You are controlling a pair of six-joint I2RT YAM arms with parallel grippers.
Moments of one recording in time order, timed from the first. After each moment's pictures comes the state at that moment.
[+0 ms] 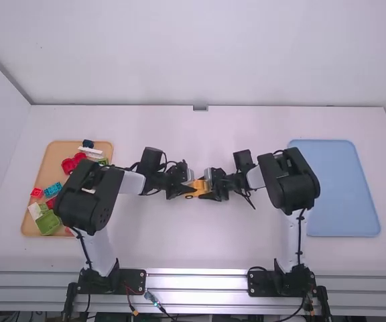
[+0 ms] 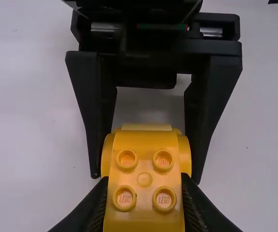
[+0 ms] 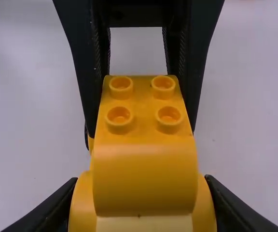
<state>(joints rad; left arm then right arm) -0.26 1.91 0.77 0.20 0.88 0.88 0.29 2.20 0.90 0.20 -1.12 -1.10</state>
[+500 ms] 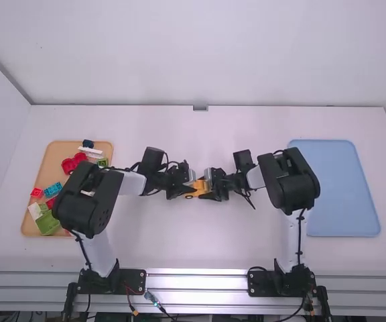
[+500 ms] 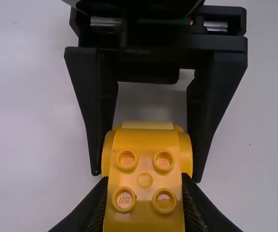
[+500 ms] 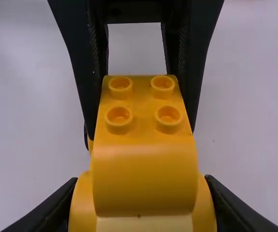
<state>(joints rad) -0.27 1.89 0.77 0.17 0.82 0.87 0.29 2.20 0.90 0.20 -1.12 -1.10</state>
